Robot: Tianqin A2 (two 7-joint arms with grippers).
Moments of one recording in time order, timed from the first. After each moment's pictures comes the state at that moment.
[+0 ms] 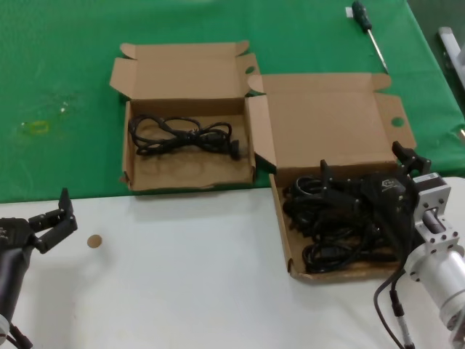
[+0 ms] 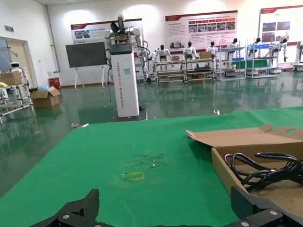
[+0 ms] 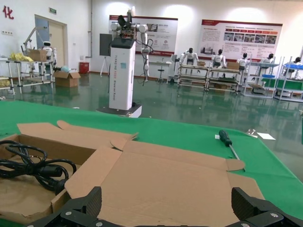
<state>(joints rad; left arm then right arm) 0.00 -0.30 1.60 -1.60 -1.80 0.00 0.00 0.04 0.30 -1.62 1.57 1.79 -0.03 -0.02</state>
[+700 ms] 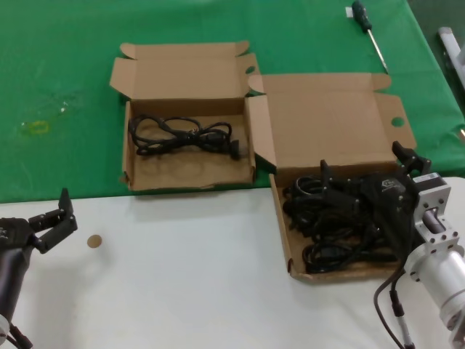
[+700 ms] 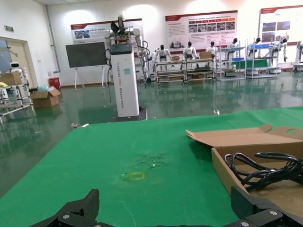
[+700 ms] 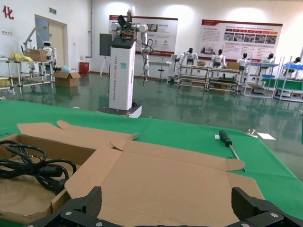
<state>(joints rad) 0.00 -0.30 1.60 -1.60 -1.80 0.00 0.00 0.04 0.30 -1.62 1.57 1.79 -0.03 -0.02</state>
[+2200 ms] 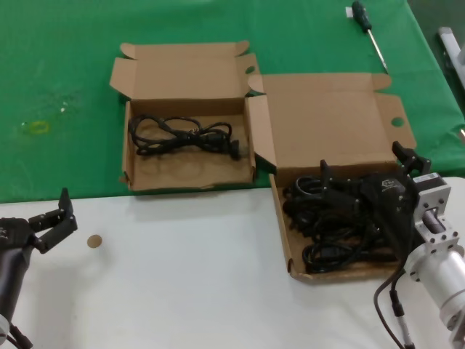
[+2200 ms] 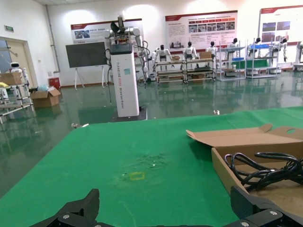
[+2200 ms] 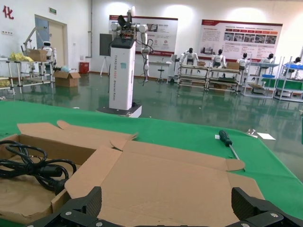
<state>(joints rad) 0.00 -0.30 1.60 -1.60 -1.80 0.00 0.00 0.04 0.30 -1.62 1.57 1.79 -0.03 -0.02</state>
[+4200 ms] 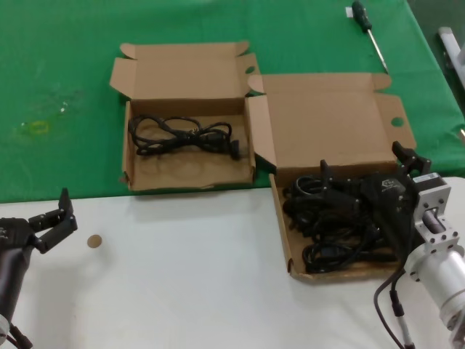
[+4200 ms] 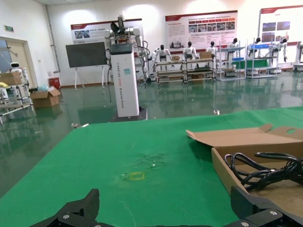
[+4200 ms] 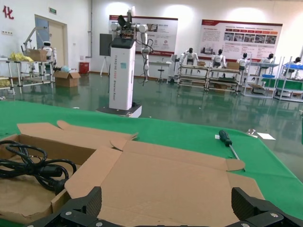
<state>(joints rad) 0.00 -0.30 1.60 -1.60 -1.80 0.00 0.00 0.04 0.30 -1.62 1.57 1.79 -0.03 -0.02</state>
